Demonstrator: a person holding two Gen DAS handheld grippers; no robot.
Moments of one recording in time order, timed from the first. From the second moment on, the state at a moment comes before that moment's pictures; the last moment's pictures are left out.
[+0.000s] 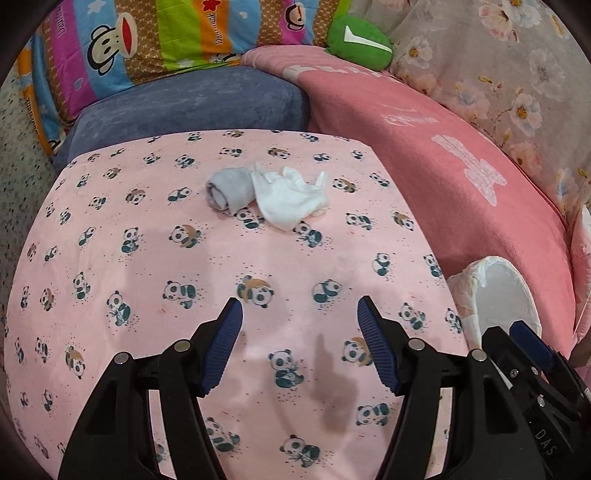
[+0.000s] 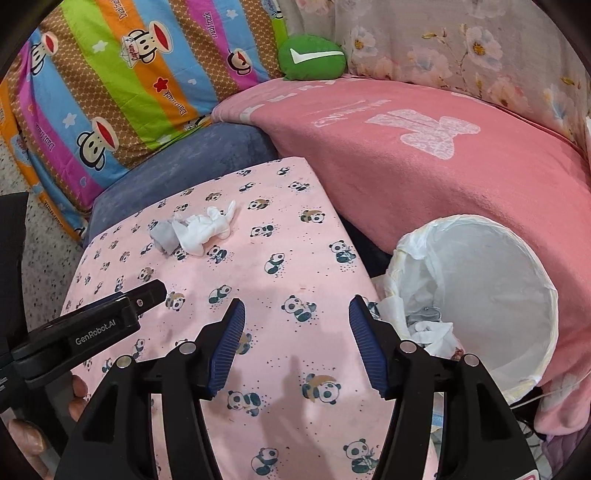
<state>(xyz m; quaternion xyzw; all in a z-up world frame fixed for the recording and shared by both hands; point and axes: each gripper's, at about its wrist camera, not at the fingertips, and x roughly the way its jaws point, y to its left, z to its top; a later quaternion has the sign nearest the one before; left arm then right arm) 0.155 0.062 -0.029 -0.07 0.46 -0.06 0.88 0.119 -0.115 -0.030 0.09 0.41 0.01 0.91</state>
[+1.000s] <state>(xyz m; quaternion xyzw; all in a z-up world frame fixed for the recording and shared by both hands) 0.298 0.124 -0.074 -0.08 0.48 -0.03 0.87 0.307 -0.020 -0.089 0.09 0.46 0.07 0.88</state>
